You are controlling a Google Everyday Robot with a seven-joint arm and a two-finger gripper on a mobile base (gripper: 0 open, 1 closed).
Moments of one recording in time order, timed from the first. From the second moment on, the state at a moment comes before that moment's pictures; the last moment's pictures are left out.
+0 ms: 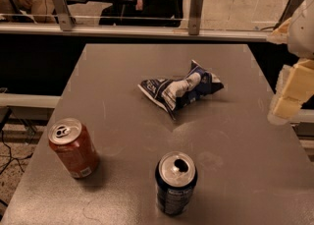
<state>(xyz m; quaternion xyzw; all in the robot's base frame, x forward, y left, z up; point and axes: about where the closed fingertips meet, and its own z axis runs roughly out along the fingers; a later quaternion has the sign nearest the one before) 0.438 -0.217 0.976 -0.60 0.78 -0.03 0.16</state>
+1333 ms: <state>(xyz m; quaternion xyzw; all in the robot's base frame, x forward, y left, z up) 0.511 -0.169 0.943 -0.67 0.72 0.01 0.18</state>
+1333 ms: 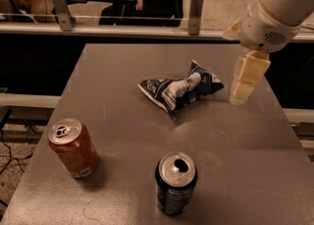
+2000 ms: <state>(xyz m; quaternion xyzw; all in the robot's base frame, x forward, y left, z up) 0.552 -0.141 0.909 -0.73 0.67 0.04 0.16</state>
